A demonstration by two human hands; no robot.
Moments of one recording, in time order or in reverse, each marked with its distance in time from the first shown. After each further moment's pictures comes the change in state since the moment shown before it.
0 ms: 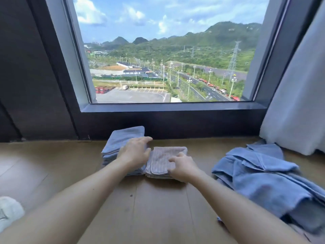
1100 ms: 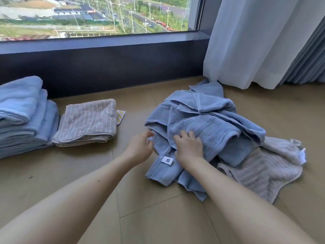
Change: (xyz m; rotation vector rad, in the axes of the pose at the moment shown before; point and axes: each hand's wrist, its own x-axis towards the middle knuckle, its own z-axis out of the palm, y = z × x) left_hand 0.026 0.159 0.247 -0.227 -0.343 0.109; right_hand -0.032 0.252 0.061 -0.332 0.125 0.285
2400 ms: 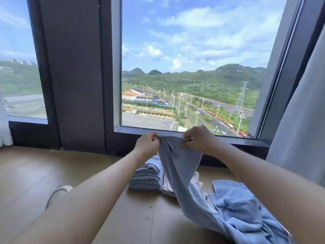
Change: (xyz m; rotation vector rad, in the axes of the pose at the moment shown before) left_hand -0.253 -0.057 -0.336 -0.501 0.586 -0.005; right_hand -0.129 -0.248 -0.330 0.309 0.269 -0.607
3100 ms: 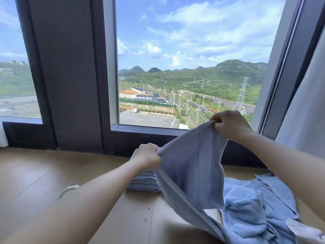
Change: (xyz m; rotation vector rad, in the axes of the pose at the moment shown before) left_hand 0.014 -0.024 0.027 0.506 -0.126 -0.060; right_hand 0.001 0.067 -0.032 -0.084 0.289 0.217
